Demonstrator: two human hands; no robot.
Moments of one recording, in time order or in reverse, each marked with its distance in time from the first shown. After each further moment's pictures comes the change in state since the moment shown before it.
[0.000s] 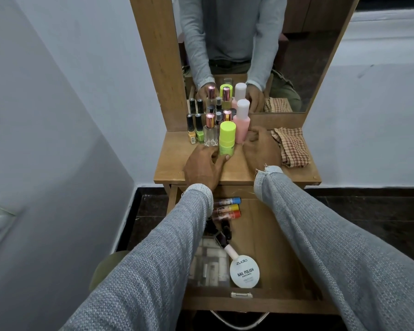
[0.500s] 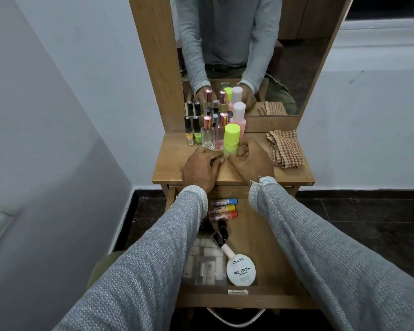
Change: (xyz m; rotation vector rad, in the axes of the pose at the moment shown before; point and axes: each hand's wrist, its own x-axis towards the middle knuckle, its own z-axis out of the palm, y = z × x) left_hand -0.004 -0.004 -0.001 -0.027 -0.052 0.072; right_hand -0.030 -0.005 -0.005 0.020 -0.106 -0.058
